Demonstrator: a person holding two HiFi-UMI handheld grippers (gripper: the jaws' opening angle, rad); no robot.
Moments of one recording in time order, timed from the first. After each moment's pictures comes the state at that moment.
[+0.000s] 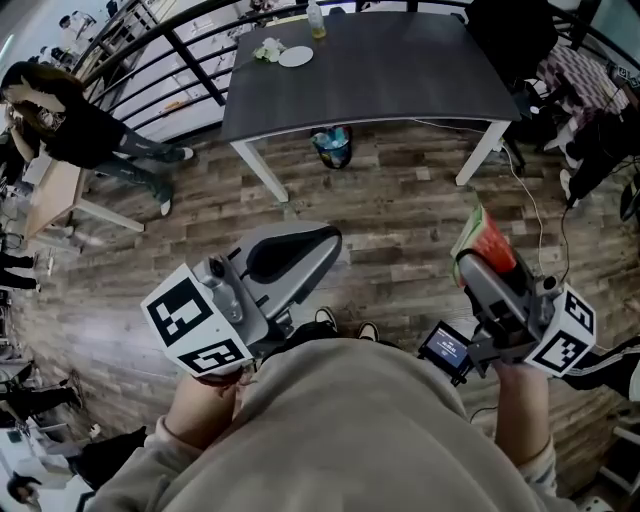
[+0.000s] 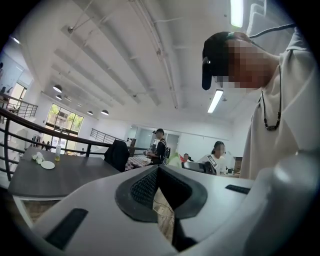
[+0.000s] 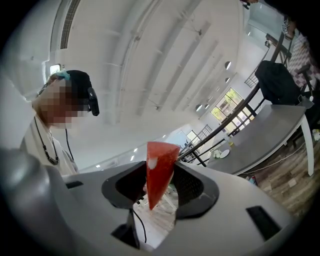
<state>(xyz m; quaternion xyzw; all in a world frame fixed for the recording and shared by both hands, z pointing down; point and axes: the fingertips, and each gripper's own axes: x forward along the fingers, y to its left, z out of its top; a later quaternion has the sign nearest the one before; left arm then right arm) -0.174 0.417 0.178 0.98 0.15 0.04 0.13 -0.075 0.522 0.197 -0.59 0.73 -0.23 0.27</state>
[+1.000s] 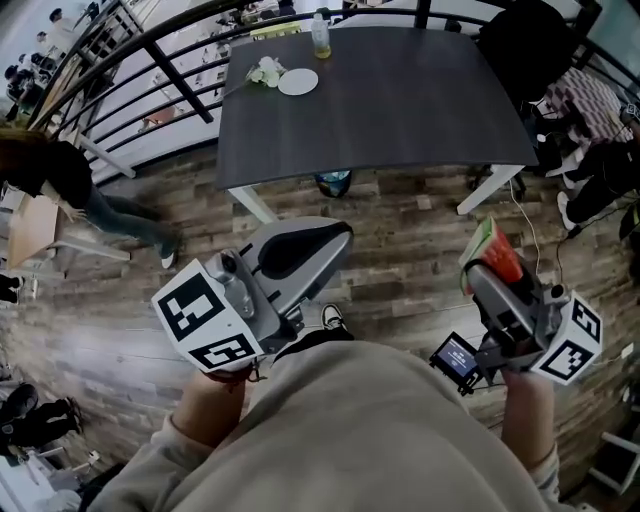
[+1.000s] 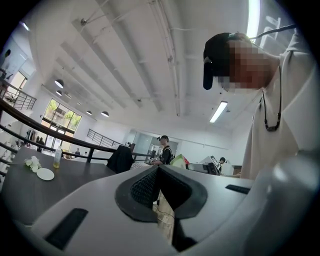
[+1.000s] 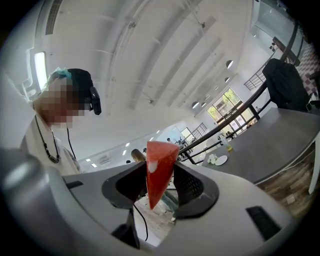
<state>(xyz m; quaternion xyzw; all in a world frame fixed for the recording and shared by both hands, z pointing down) -0.085 0.227 0.195 0.97 0.17 0.01 0.15 0.000 0.345 0.203 -0.61 0.72 -0.23 0.23</state>
